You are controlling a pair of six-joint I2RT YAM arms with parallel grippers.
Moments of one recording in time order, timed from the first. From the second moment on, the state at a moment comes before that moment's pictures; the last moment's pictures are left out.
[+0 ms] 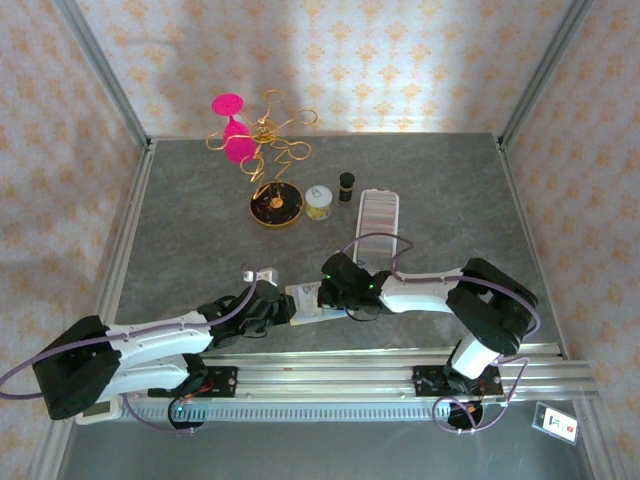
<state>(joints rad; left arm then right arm) -0.87 1.09 0.29 0.00 -0.12 -1.04 0.95 1.62 0.72 -0.04 -0.08 0.97</state>
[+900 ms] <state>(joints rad) -0.87 1.03 0.22 -0.01 -0.19 -1.07 1.02 1.68 0.80 -0.04 -0.09 0.97</state>
